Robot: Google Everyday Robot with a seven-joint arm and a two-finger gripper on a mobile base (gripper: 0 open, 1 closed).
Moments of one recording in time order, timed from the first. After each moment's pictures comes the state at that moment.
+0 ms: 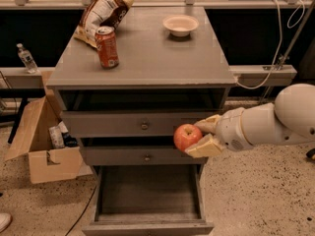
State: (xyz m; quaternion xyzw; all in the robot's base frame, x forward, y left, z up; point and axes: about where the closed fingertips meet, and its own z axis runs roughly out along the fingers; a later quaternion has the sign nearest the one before) arm 0.483 -0.110 0.767 -0.53 0.76 0.18 0.35
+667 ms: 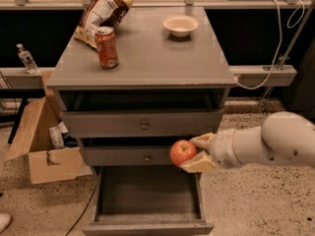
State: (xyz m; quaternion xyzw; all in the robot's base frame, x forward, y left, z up) arm 0.476 -0.103 0.703 -0.52 0.76 0.20 0.35
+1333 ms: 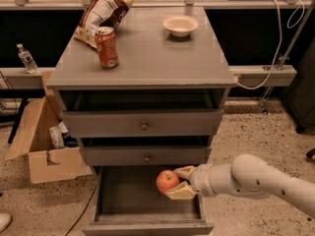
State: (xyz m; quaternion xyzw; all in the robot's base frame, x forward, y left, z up) arm 0.463 -0.063 0.547 -0.48 0.76 0.28 0.34
